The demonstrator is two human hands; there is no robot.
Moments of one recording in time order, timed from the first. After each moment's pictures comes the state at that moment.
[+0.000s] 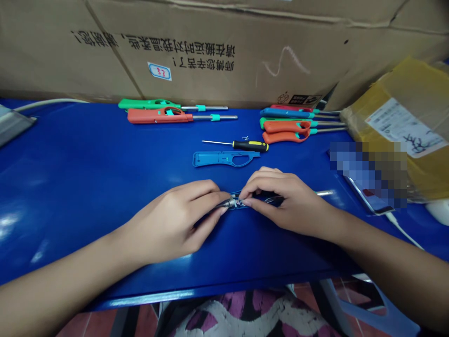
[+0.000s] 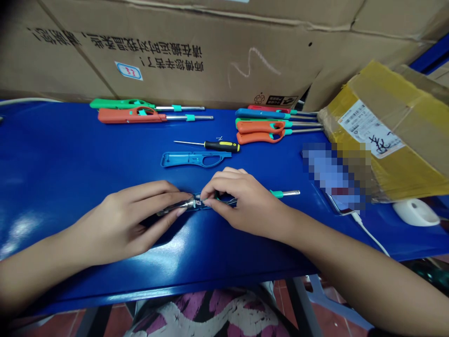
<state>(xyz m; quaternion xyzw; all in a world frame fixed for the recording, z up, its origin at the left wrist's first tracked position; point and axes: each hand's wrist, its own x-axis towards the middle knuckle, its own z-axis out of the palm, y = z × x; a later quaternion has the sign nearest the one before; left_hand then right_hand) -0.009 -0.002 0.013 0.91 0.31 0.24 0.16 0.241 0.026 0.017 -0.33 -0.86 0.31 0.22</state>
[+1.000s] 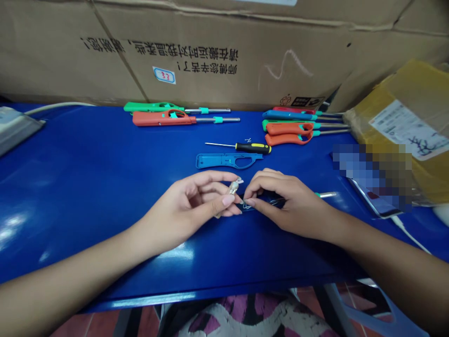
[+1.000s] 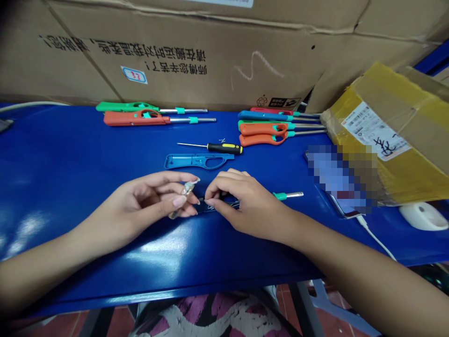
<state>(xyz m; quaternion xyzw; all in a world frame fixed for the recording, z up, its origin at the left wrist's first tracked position) 0.008 0.000 0.018 0.48 0.38 0.36 0.70 0.240 0.026 0.018 -0.34 -0.85 0.32 0.23</state>
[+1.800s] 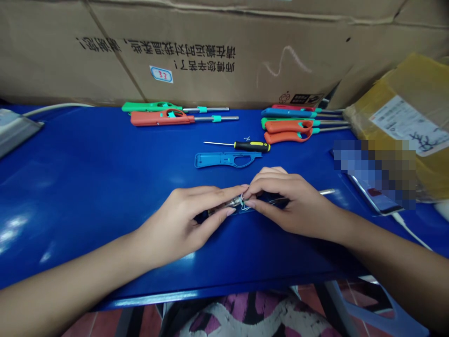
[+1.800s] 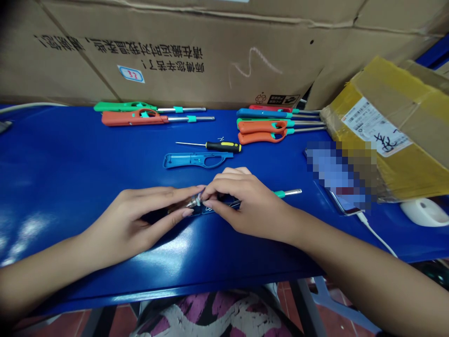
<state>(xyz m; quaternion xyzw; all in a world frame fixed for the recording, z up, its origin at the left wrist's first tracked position) -0.002 -0.004 0.011 0.84 0.34 0.30 0.31 0.242 0.024 0.021 -0.32 -0.87 0.30 0.24</state>
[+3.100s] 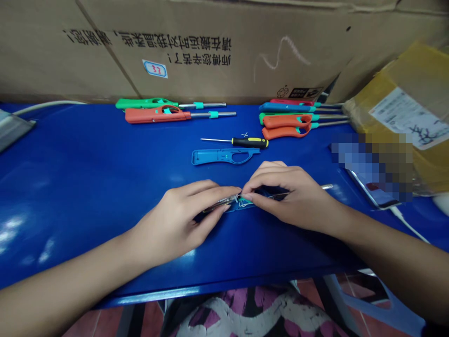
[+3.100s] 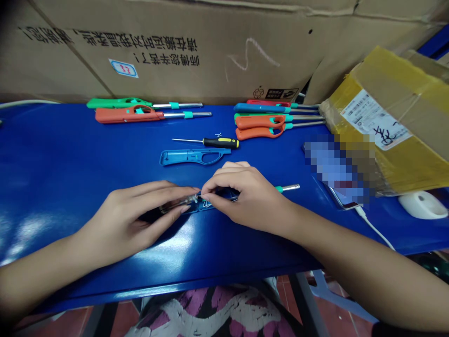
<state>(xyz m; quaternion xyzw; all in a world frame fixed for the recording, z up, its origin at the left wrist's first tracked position) 0.000 -0.005 0.013 0.86 0.34 0.29 0.26 0.240 0.026 0.020 -0.34 -0.85 0.30 0.26</state>
